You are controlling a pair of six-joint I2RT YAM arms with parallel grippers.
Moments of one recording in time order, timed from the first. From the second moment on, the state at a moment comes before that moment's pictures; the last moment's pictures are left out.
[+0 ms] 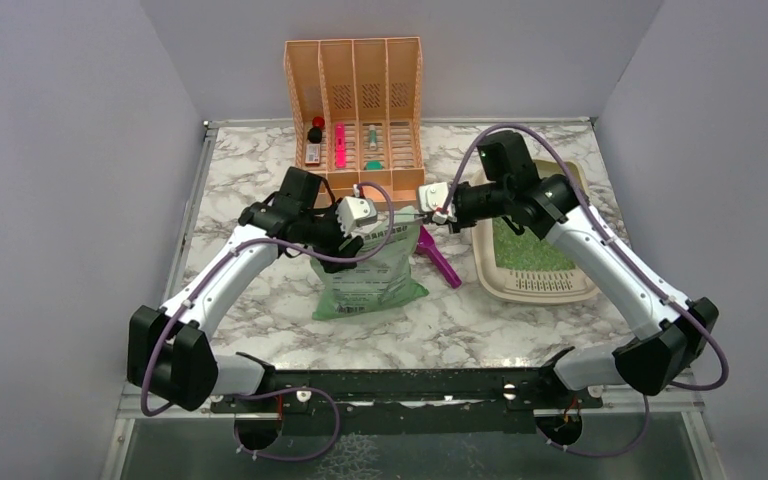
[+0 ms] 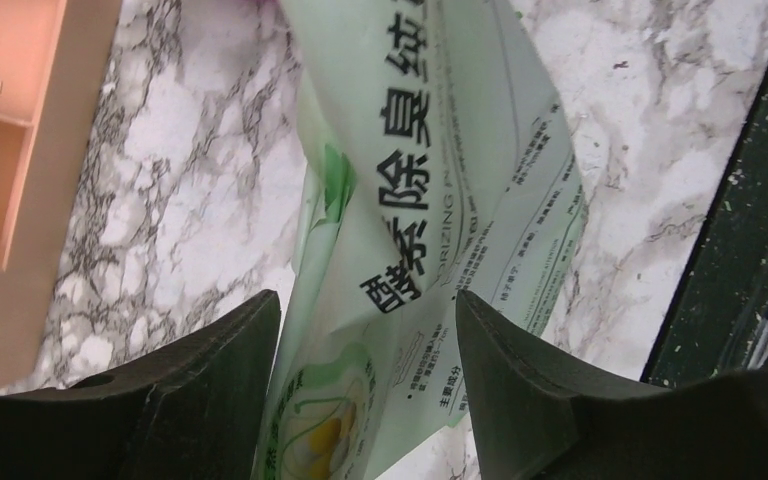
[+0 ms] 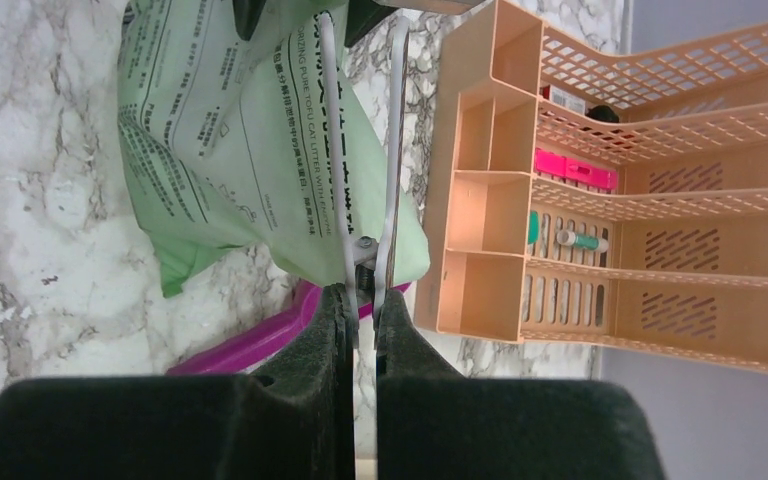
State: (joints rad) left arm -0.40 1.32 1.08 -0.73 0.61 0.65; right arm 0.58 1.36 1.42 -0.77 -0.64 -1.11
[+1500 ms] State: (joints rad) left arm -0.28 1.10 0.91 -0.68 0.58 0.51; right arm 0.53 1.71 1.50 -0.40 -1.47 -1.10
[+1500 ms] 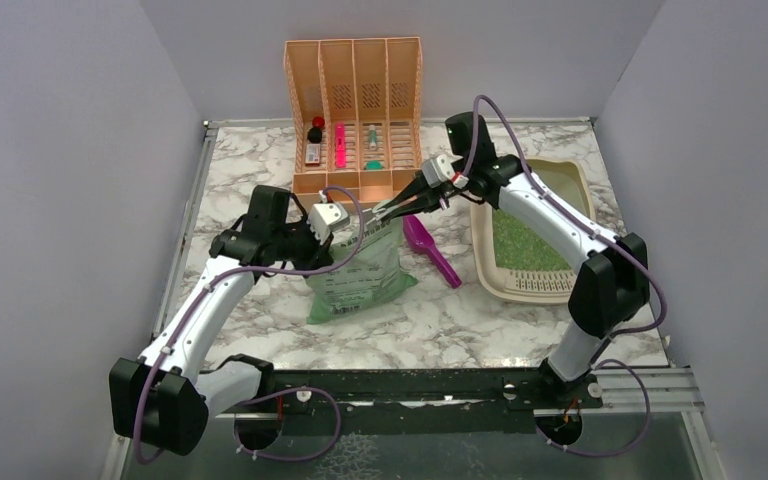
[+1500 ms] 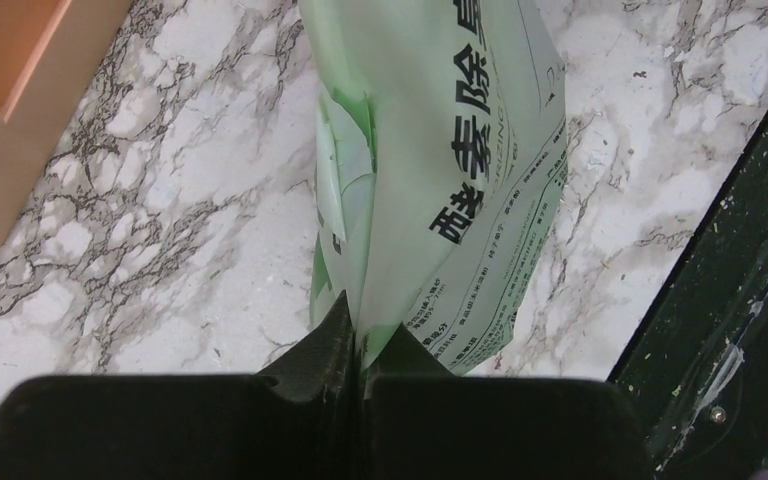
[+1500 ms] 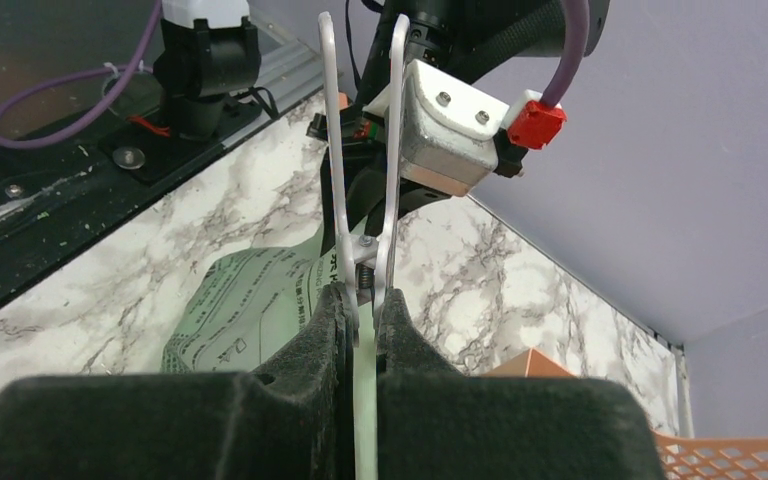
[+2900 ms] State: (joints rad) left arm -0.27 1.10 0.93 -0.69 0.58 0.53; right arm 0.58 1.88 1.81 -0.91 -1.16 -1.34
